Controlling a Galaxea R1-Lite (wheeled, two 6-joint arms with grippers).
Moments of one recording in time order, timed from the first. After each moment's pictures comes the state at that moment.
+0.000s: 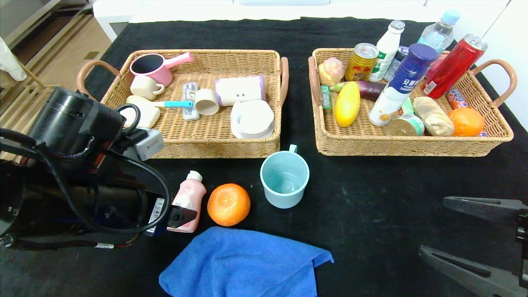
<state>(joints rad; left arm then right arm) -0.47 1.45 -1.11 0.47 0.24 -0.14 0.54 1.05 -0.59 -0.21 0.22 -0.10</state>
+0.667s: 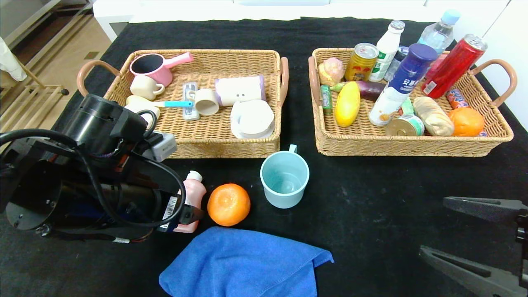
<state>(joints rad) -0.46 1.52 -1.13 0.44 0.24 -0.13 0.54 1.05 -0.59 -0.21 0.21 -0.10</state>
